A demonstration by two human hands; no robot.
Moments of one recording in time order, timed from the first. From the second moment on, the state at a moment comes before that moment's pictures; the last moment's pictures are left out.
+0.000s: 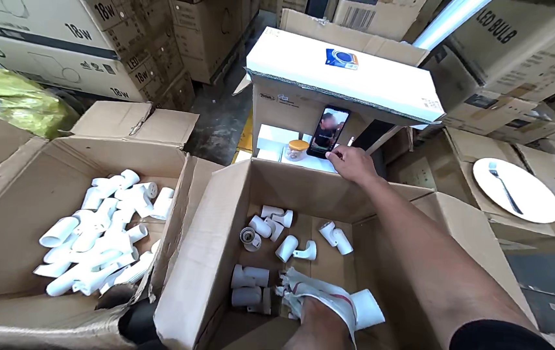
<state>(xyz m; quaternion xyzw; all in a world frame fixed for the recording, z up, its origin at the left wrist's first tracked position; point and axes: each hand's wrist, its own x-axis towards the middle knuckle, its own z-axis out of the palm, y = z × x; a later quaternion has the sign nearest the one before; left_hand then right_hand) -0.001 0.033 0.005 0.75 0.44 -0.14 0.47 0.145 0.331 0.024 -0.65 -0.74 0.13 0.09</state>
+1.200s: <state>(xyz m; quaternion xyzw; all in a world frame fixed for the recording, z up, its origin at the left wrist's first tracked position) -0.003 0.034 -0.001 0.76 0.49 0.04 0.43 0.147 0.324 0.025 -0.74 -0.63 0.13 0.20</state>
